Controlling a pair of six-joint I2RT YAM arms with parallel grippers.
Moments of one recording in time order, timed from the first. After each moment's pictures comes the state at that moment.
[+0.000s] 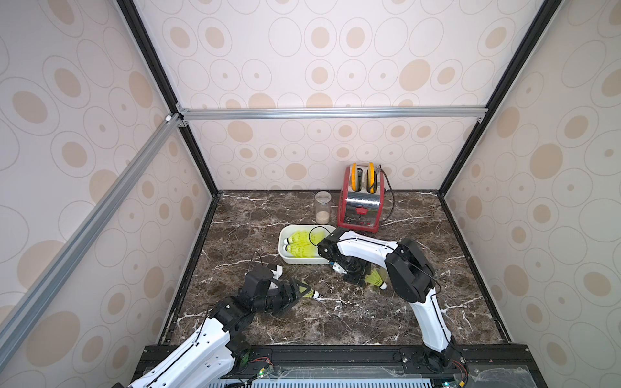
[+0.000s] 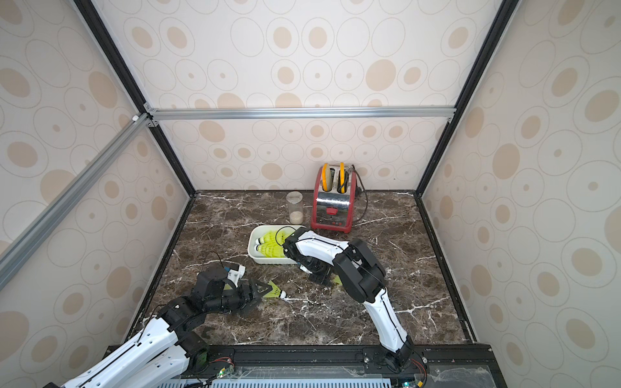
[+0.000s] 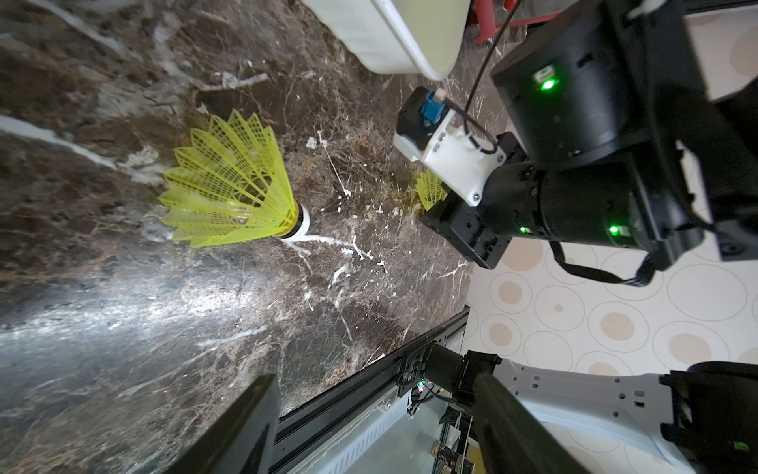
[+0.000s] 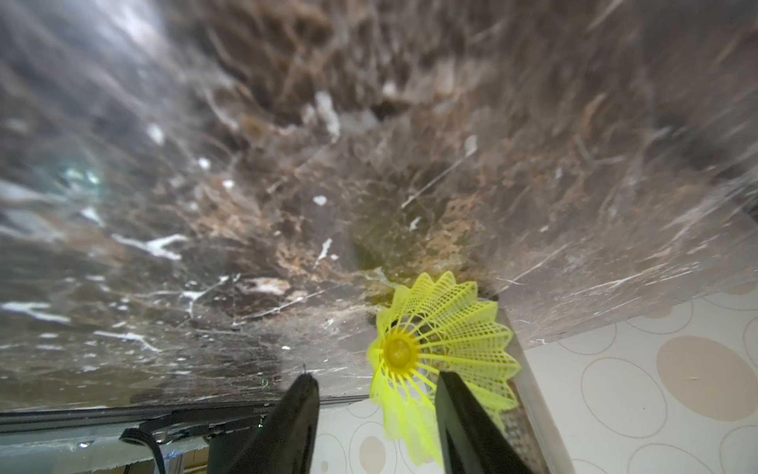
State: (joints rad) left arm -0.60 0.68 0.43 -0.42 0.41 -1.18; right arm 0.91 2.19 1.66 -1.51 0.35 -0.19
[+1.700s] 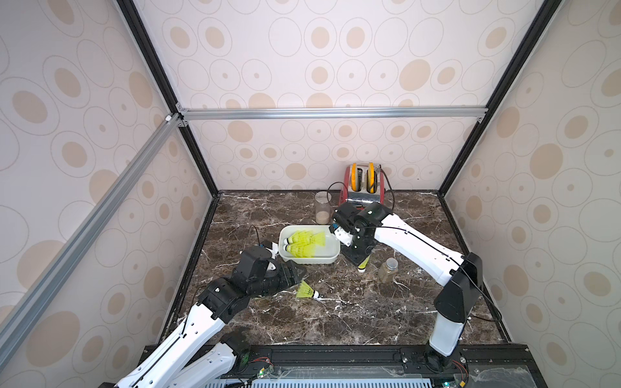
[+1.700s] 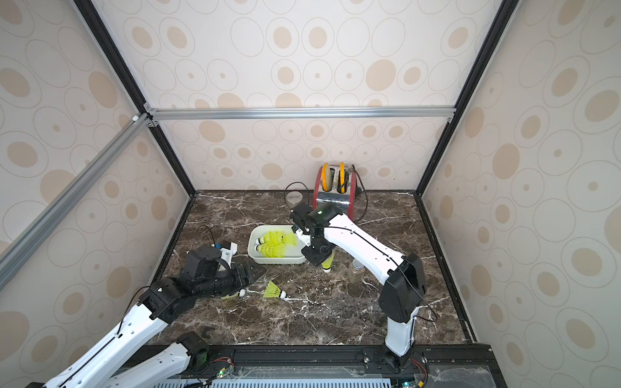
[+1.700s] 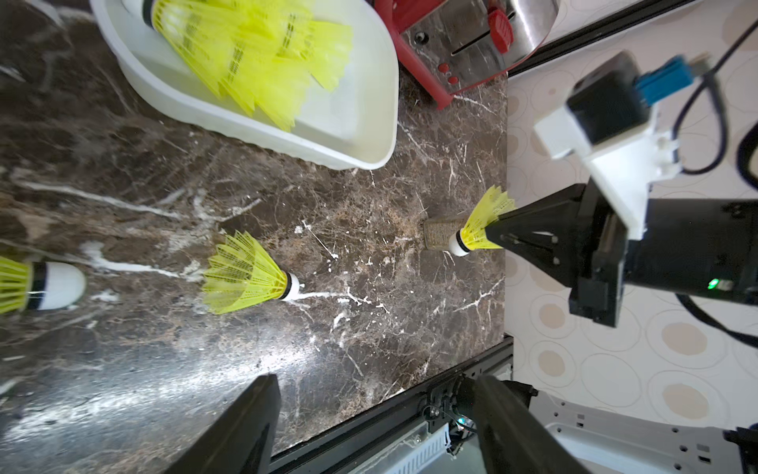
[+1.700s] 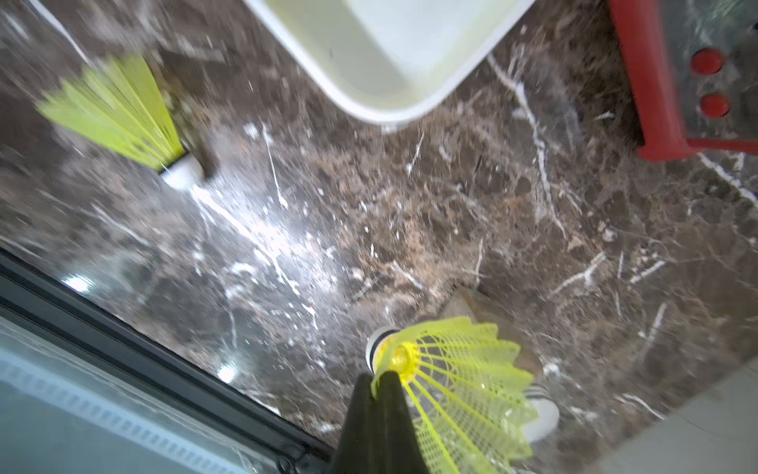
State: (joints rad) left arm -0.61 0.80 0.85 -0.76 0.19 -0.91; right arm 0.83 1.79 1.78 -1.34 0.02 0.00
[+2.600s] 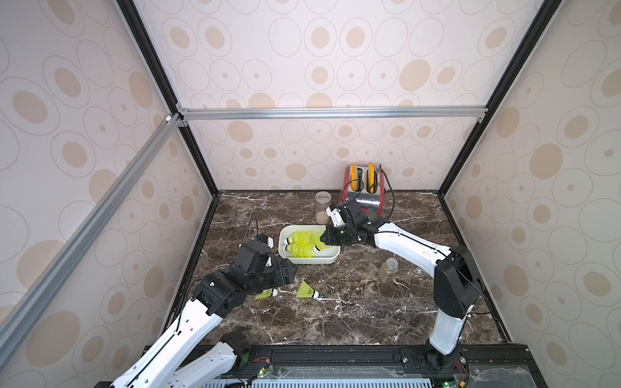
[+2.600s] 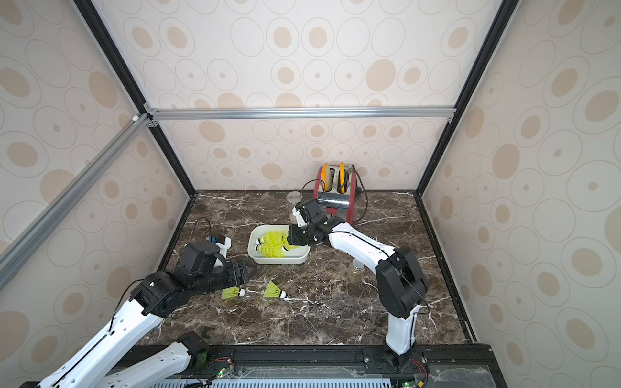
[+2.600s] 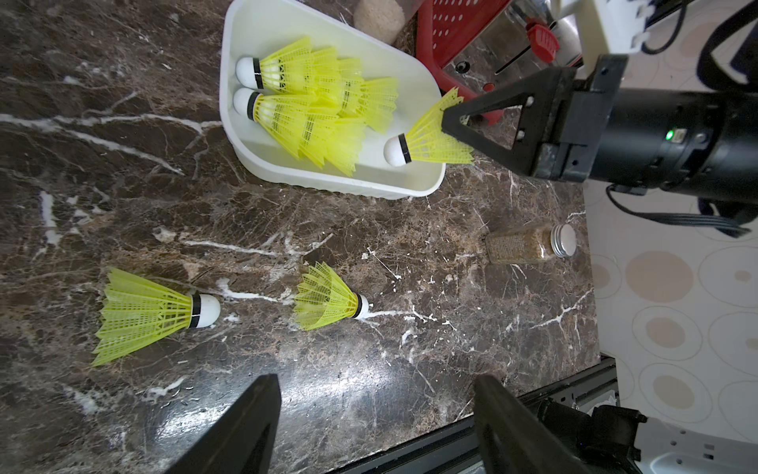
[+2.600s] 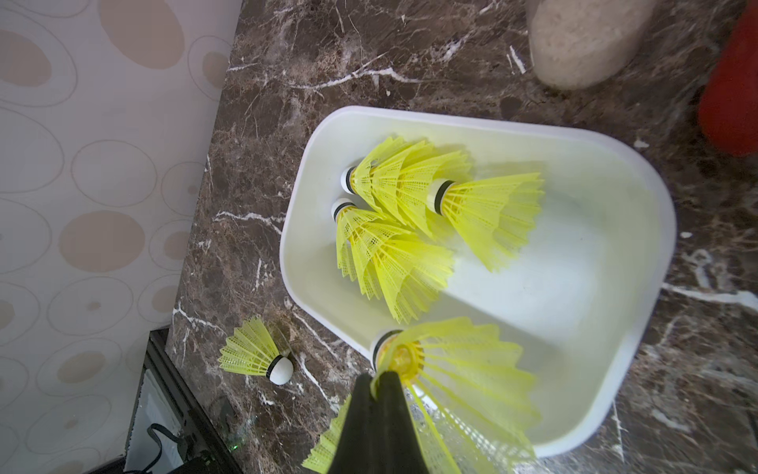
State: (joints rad) left arm -0.61 0.83 0.95 -0.91 0.03 -0.74; right arm 0.76 1.85 1.47 -0.45 -0.31 0.57
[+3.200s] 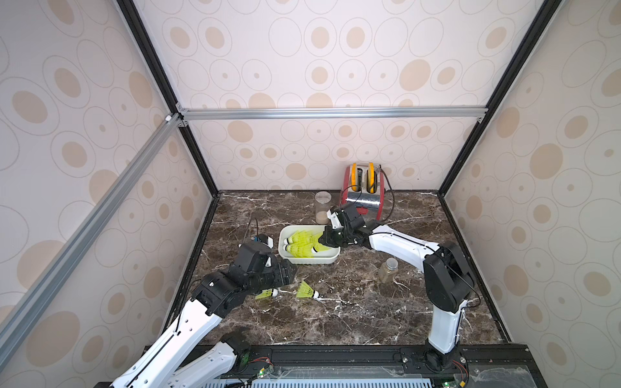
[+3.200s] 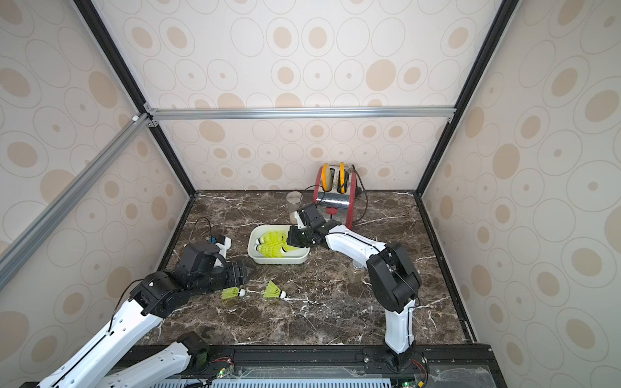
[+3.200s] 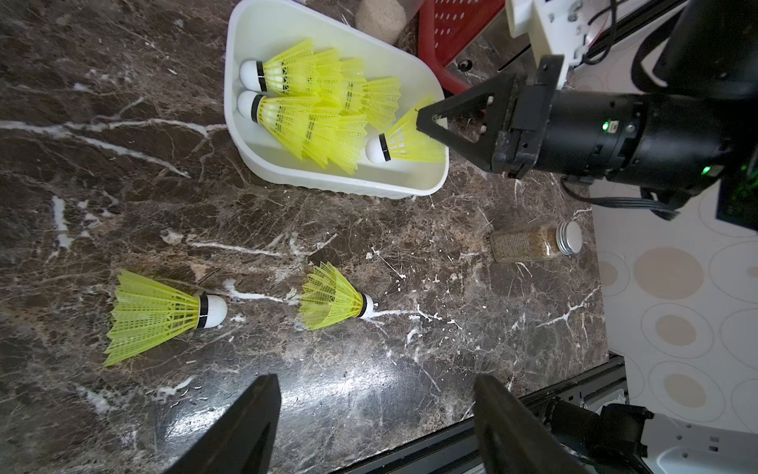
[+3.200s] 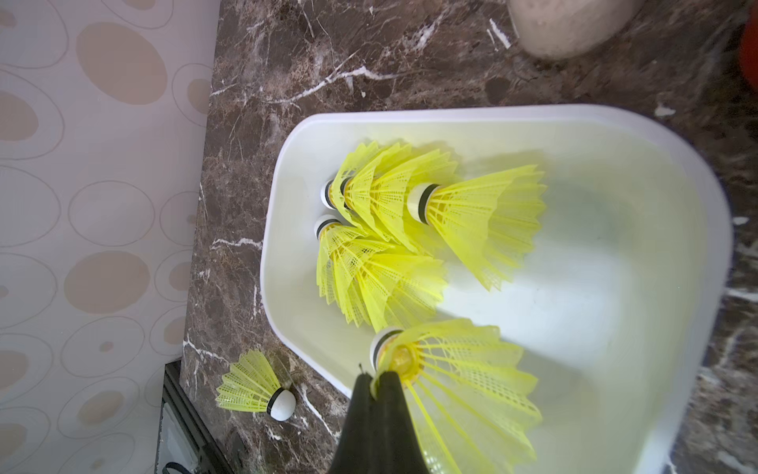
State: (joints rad) left arm -0.61 0.84 0.96 -0.92 0.03 -0.72; right arm 0.75 1.90 1.43 -0.33 -0.31 0.68
